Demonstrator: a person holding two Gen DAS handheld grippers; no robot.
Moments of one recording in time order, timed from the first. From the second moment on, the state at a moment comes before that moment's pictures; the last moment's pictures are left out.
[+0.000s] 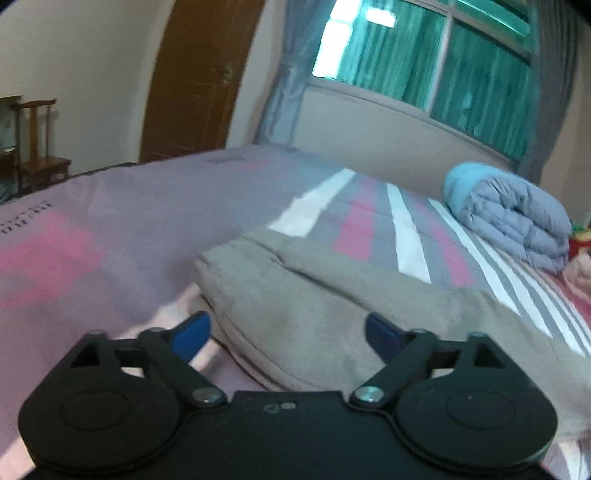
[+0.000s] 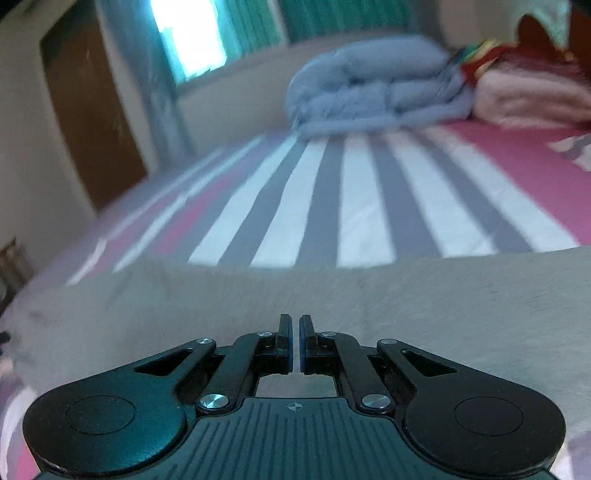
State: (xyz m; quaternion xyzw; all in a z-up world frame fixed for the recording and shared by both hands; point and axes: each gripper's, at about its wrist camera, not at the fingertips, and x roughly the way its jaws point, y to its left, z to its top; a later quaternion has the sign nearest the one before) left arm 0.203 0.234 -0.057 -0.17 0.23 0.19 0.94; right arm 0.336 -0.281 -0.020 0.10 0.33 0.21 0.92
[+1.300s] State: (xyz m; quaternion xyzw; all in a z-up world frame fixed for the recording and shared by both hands) left arm 0.338 0.138 -0.029 -0.11 0.30 0.07 0.95; right arm 0.302 -0.449 -0.027 0.31 0.25 0.01 0.92
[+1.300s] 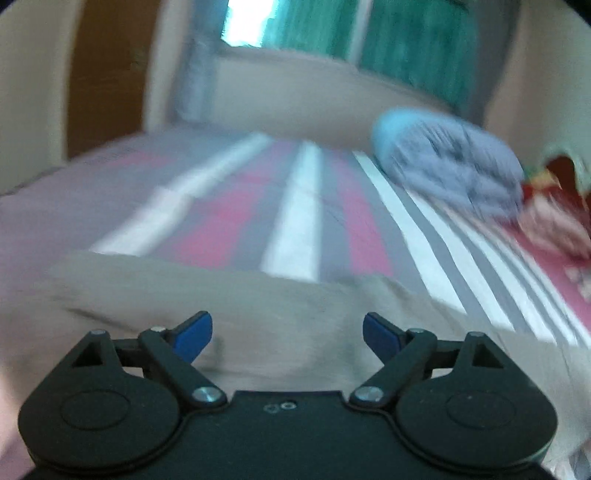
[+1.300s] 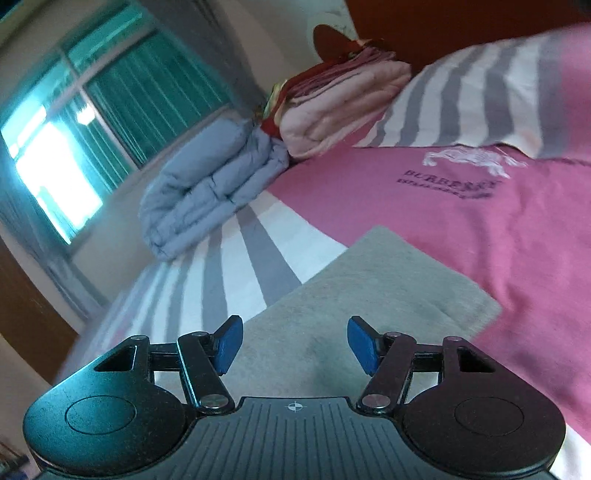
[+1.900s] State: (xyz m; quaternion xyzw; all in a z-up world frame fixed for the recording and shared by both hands) left arm 0.363 0.218 -0.050 -0.07 0.36 0.16 0.92; right arm 0.337 -0.422 -0.057 0.17 0.33 0.00 0.93
